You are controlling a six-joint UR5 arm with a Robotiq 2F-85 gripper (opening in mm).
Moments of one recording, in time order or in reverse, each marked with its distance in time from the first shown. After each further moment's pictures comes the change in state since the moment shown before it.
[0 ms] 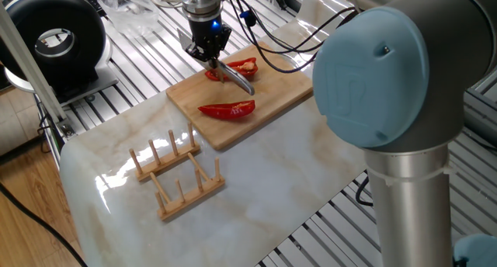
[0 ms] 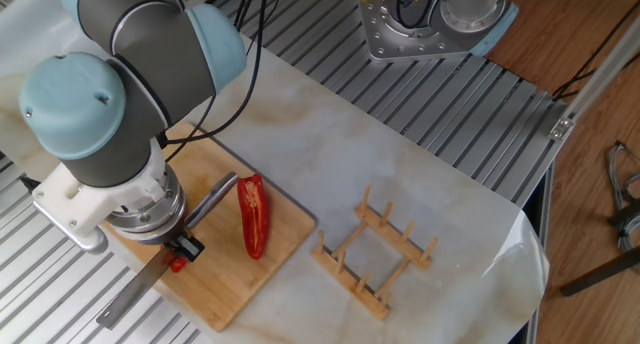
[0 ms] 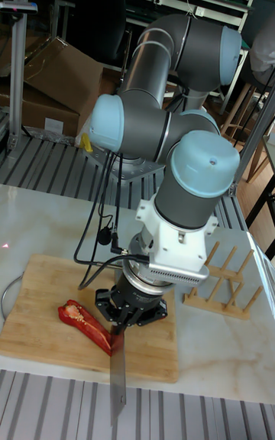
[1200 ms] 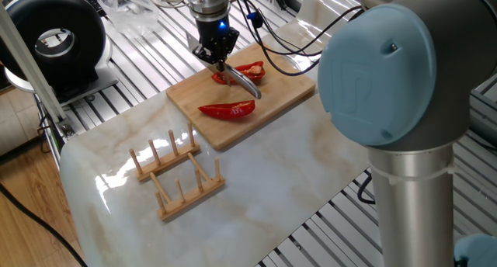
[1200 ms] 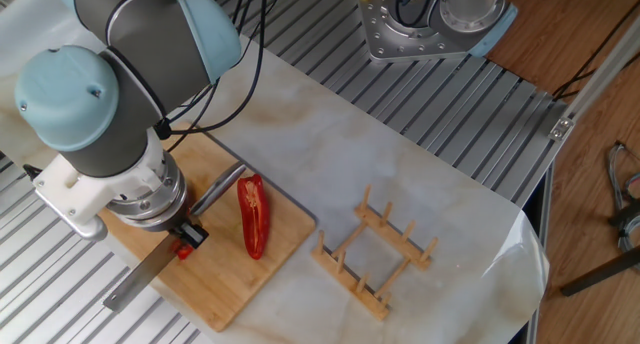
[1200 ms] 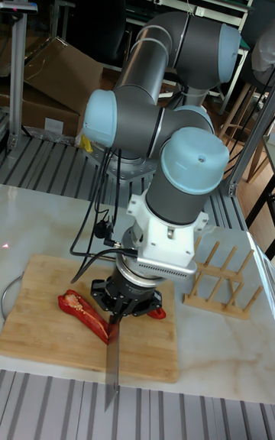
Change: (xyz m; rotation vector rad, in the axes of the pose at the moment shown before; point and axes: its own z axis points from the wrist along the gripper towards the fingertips) arm 0.007 -0.012 0.001 0.014 0.002 0.023
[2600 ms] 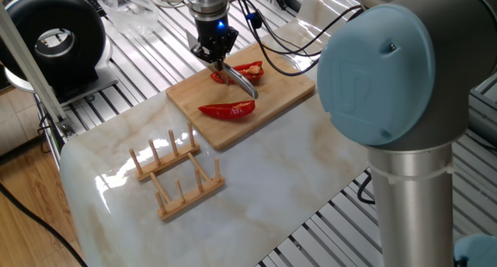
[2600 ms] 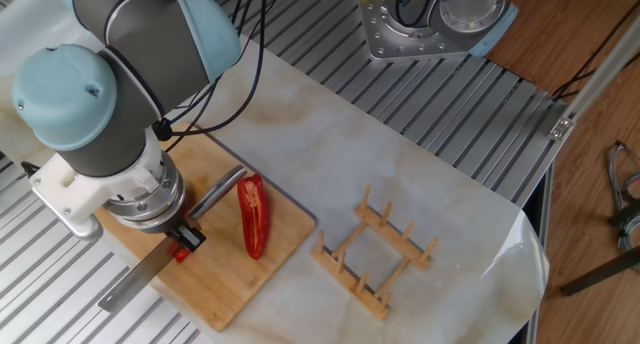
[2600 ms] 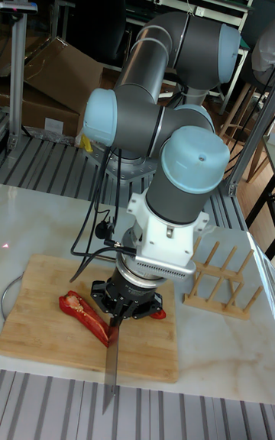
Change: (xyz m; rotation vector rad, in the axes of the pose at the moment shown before) arm 0.005 -0.002 0.000 -0.006 0.017 0.035
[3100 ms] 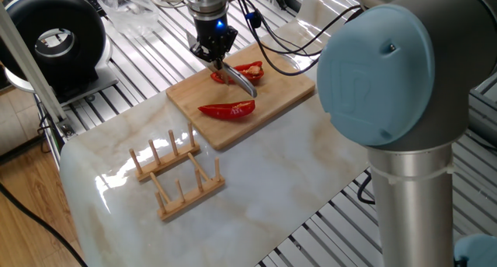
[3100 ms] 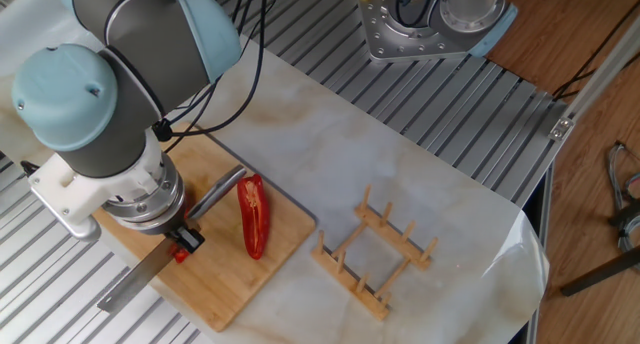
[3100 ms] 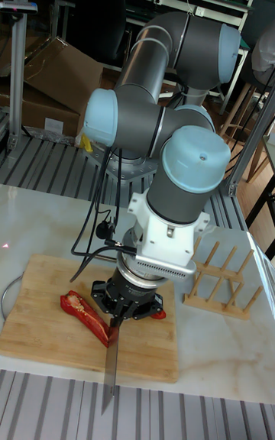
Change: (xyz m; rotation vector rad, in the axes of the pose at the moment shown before) arm -0.004 0.001 0.000 0.000 -0.012 0.016
